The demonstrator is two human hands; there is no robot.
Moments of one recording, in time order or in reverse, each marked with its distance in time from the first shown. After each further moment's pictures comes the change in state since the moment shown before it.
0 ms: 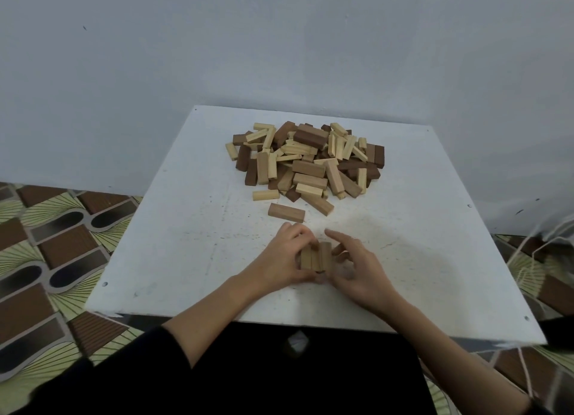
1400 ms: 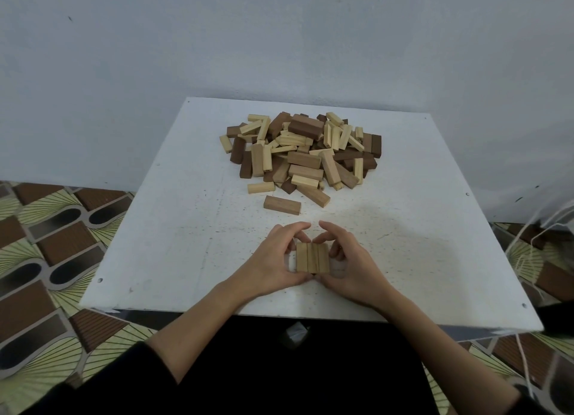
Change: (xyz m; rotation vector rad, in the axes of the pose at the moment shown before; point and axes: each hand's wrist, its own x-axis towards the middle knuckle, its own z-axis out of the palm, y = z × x) left_hand -0.019 -0.004 0.004 -0.111 0.014 -0.087; right_hand -0.002 0.010 0.009 0.035 0.014 -0.139
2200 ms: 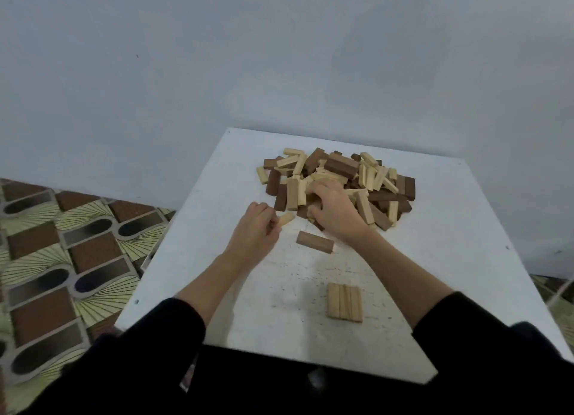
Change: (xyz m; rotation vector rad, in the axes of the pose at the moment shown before) left_hand 0.047 -0.055 -0.087 0.388 0.388 -0.078; right_hand 0.178 -0.036 0.005 -0.390 -0.009 -0.032
